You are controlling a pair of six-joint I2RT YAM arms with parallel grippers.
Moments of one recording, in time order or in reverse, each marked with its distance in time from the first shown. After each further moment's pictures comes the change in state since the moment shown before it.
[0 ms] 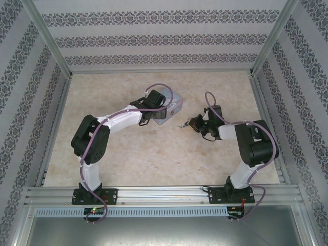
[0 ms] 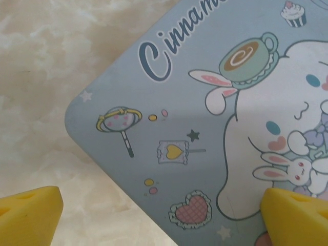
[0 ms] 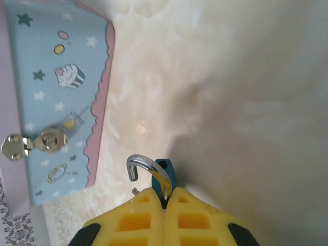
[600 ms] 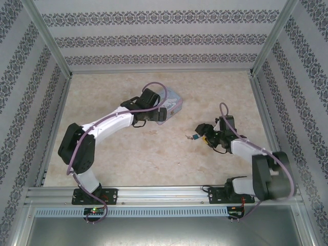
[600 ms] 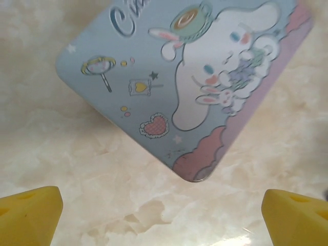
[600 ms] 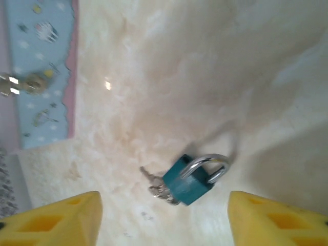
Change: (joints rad) left arm 0.000 -0.196 -0.052 -0.101 0.162 -0.014; right arm -0.085 -0.432 -0.180 -0.315 0.023 -0.060
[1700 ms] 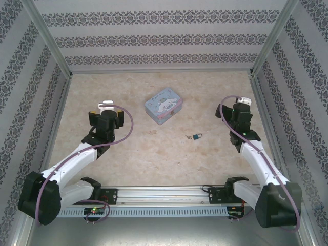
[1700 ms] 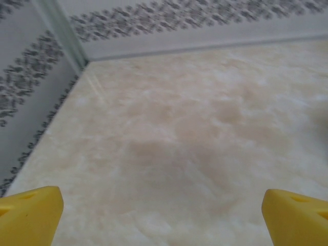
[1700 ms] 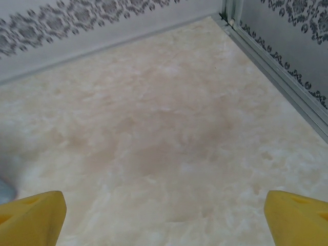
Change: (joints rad) left arm 0.249 -0.609 -0.729 0.590 -0.514 0.397; right arm -0.051 -0.204 0.152 -0.023 0.728 -0.574
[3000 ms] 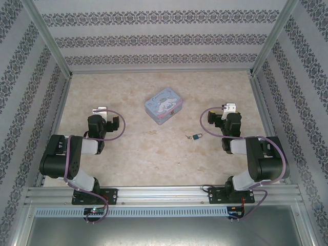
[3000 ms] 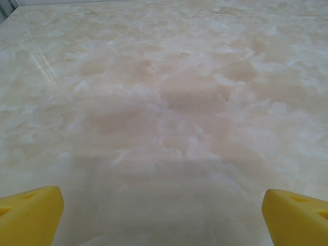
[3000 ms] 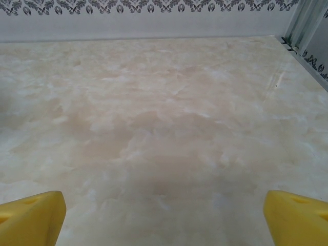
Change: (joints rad) left arm 0.341 0.461 -0.195 0.674 0.533 0.088; right arm -0.032 0.450 -0.233 0.860 -0.180 -0.256
